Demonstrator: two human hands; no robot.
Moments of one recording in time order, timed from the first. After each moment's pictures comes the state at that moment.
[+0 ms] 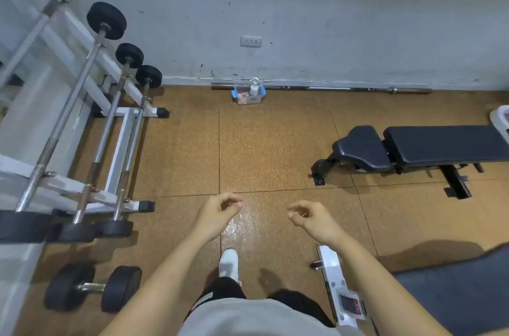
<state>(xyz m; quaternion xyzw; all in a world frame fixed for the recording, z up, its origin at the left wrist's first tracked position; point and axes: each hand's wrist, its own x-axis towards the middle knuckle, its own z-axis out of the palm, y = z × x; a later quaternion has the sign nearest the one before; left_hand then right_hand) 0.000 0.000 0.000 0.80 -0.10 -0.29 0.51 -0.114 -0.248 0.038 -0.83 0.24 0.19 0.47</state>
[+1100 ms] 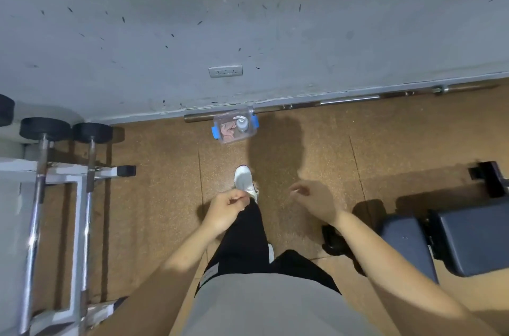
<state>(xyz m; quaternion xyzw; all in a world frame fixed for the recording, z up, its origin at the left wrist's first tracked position) 0.616 -0.411 -0.115 0.80 -0.03 -0.43 0.41 0.525 -0.664 -0.099 -0.82 0.27 0.27 0.43</state>
